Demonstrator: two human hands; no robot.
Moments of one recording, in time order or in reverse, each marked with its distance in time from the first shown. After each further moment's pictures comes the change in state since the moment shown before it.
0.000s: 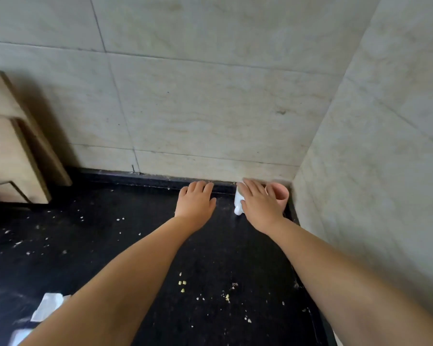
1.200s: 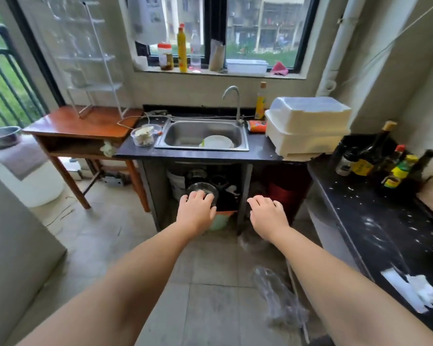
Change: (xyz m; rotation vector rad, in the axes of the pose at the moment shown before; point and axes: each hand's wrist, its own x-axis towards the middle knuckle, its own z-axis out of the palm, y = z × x) left_hand -0.814 -0.205 -0.169 0.222 0.151 -1.516; right_hand -0.383 -0.689 -0.081 0.150 -0.046 -1.414
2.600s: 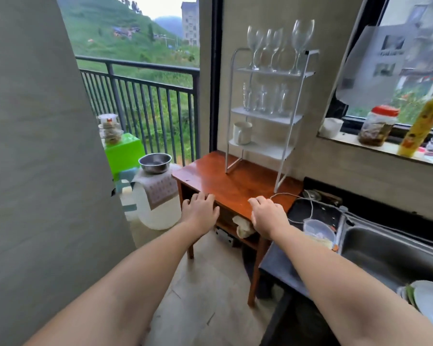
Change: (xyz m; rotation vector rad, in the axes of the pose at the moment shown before) left_hand 0.309 -0.634 -0.082 -0.059 0.178 -0.651; right_hand 0.629 -0.506 -0.021 0.076 0.058 -0.607
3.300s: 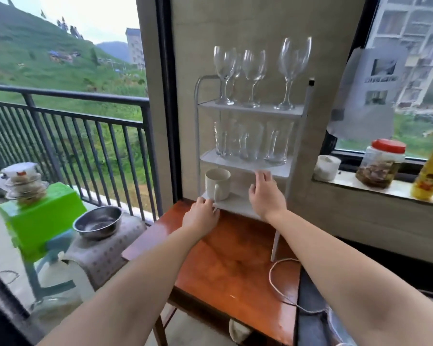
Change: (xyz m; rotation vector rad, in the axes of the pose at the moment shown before) left_hand 0.359 0.023 0.030 -0.189 -0.061 0.140; right_hand 0.318 0.101 -0.044 0.289 0.426 0.319
